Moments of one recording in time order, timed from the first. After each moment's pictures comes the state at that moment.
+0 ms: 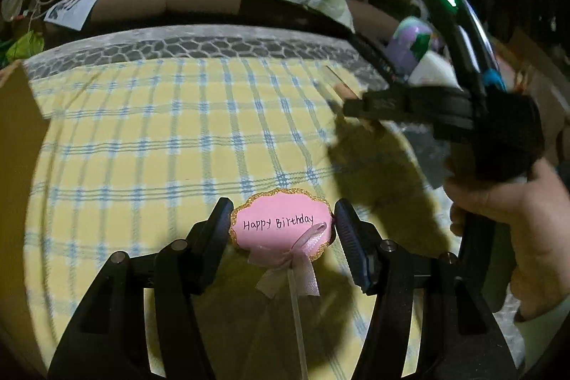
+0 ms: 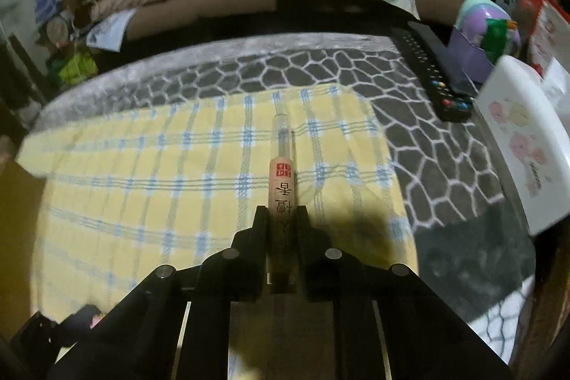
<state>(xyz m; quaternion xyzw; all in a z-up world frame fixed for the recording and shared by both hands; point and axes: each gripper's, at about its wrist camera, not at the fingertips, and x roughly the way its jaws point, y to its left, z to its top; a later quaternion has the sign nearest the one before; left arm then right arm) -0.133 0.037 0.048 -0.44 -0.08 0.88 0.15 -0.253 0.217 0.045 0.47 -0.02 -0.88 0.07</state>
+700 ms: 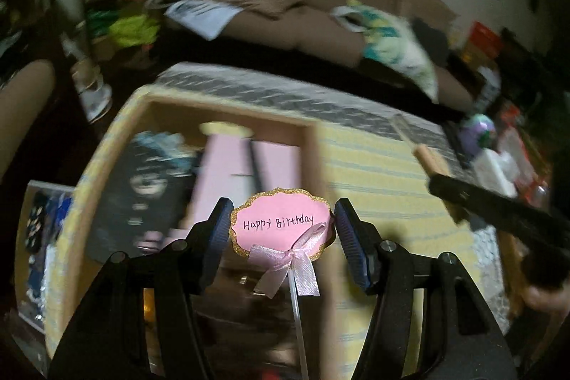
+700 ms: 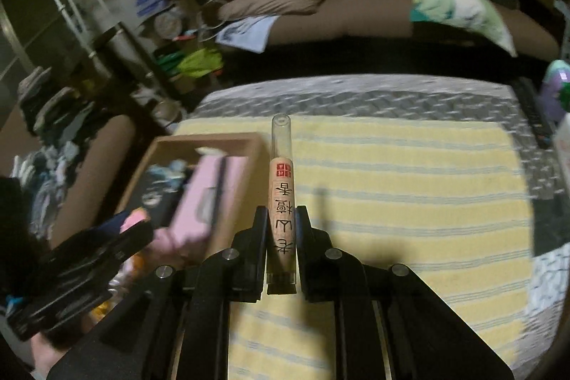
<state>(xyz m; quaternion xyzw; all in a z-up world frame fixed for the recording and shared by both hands) -0.074 -0.233 0.148 -0.42 -0.15 0.89 -0.02 -0.139 -0.004 0.162 0.46 -0.05 -0.85 0.25</state>
